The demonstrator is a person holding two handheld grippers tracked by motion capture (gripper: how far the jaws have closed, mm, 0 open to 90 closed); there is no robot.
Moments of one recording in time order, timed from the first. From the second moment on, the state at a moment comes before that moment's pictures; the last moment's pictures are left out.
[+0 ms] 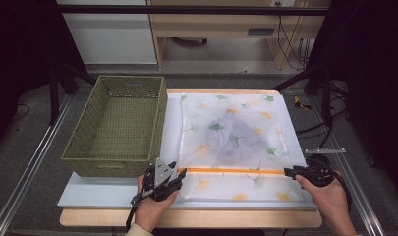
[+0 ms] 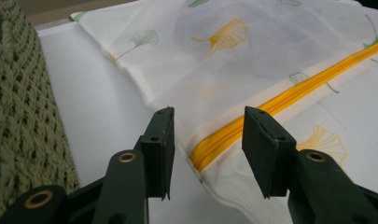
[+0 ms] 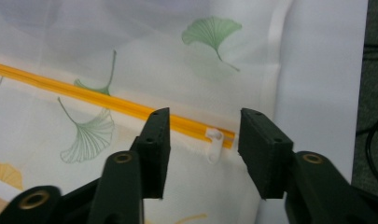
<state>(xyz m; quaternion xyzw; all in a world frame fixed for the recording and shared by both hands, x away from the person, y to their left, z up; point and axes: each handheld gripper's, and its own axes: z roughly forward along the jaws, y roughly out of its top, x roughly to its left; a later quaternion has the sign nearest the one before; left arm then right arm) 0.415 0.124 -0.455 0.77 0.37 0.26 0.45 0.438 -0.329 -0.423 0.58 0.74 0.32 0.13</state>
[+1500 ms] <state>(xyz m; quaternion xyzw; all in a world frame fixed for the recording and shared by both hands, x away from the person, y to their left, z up) 0.409 0.123 -0.426 0.73 0.36 0.26 0.53 0.431 -0.289 -0.424 0.50 0.72 0.37 0.30</state>
